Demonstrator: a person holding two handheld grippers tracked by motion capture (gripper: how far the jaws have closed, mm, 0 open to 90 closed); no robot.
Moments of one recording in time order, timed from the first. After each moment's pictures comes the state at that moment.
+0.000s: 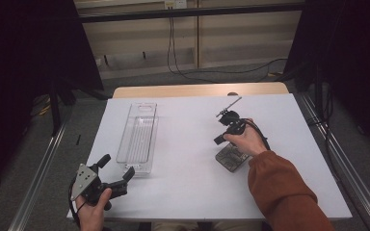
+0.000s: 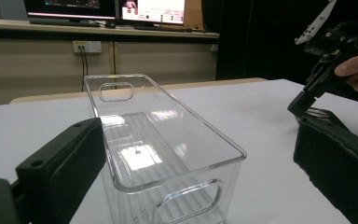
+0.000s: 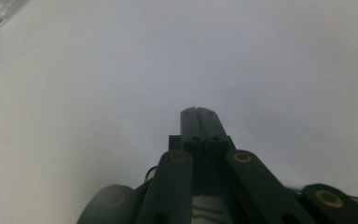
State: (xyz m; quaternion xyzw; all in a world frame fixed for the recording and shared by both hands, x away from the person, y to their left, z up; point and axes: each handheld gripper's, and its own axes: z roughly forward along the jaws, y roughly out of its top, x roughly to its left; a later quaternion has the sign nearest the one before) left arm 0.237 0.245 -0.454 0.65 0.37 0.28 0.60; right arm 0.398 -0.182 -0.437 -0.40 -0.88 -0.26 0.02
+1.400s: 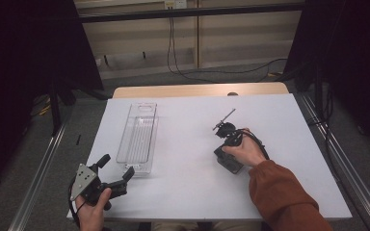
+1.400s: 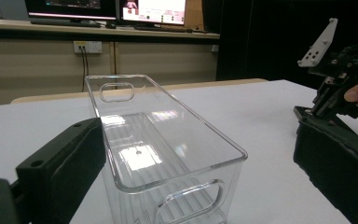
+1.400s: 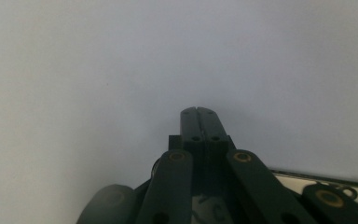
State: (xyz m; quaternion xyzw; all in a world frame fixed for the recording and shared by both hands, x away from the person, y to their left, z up) left arm 0.238 0.246 -0.454 0.65 0.37 0.28 0.60; right arm 0.378 -0.174 -0.460 -0.38 -0.90 -0.22 0.03
